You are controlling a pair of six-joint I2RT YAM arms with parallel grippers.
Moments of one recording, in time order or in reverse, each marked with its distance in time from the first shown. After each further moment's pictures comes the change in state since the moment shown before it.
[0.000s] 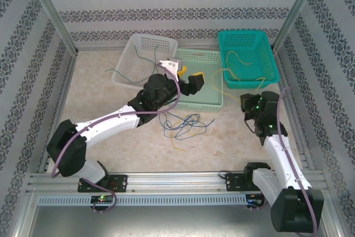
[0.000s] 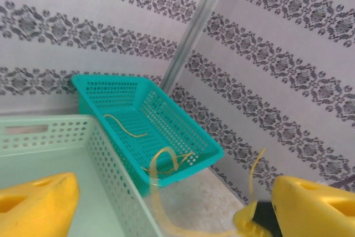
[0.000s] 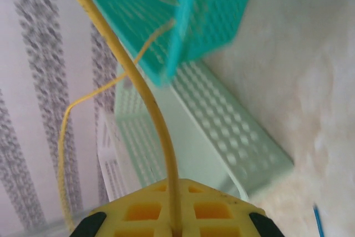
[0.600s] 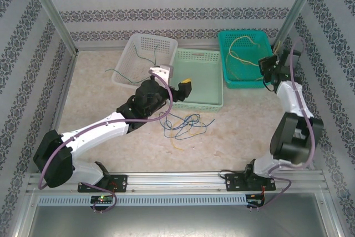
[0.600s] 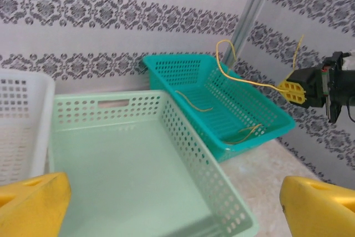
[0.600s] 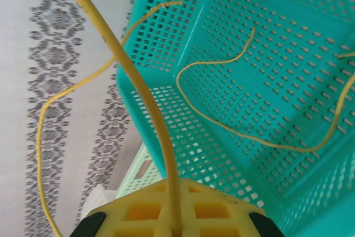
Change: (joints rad) left arm 0.015 -0.142 -0.122 -0.177 -0.148 0.124; right arm -0.205 0.721 0.660 -0.031 -0.122 -0.320
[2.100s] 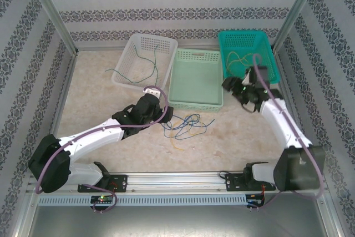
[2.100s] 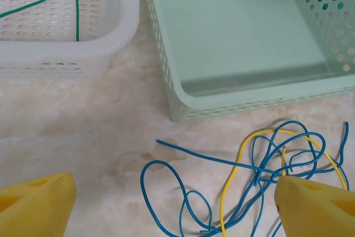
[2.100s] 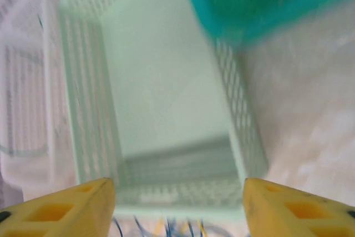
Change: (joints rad) left arm 0.032 -0.063 -0.166 -0.454 -0.030 -0.127; right arm 0.366 -0.376 -0.282 -0.332 0.031 -0.307
